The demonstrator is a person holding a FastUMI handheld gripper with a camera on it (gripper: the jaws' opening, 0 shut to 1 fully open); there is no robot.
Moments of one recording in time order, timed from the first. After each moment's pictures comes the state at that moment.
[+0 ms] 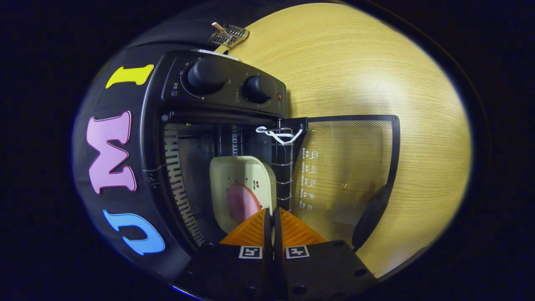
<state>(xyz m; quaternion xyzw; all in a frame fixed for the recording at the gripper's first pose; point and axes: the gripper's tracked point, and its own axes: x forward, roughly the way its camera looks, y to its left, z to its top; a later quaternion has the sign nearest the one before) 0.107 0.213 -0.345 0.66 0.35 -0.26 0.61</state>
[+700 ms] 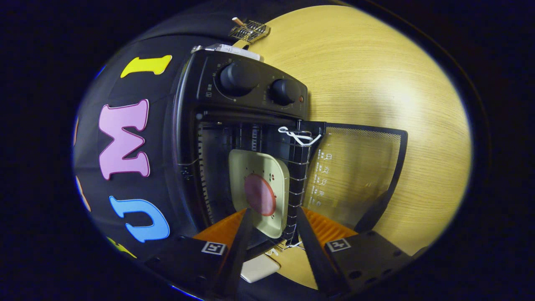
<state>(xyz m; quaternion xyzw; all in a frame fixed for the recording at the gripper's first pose) 0.098 0.206 -0.311 0.65 0.35 -0.17 0.65</state>
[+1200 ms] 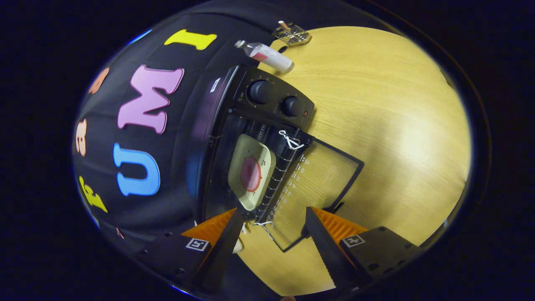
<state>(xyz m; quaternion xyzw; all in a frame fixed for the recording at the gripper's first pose) 0.013 0.183 -0.301 0.52 0.40 -0.07 0.76</state>
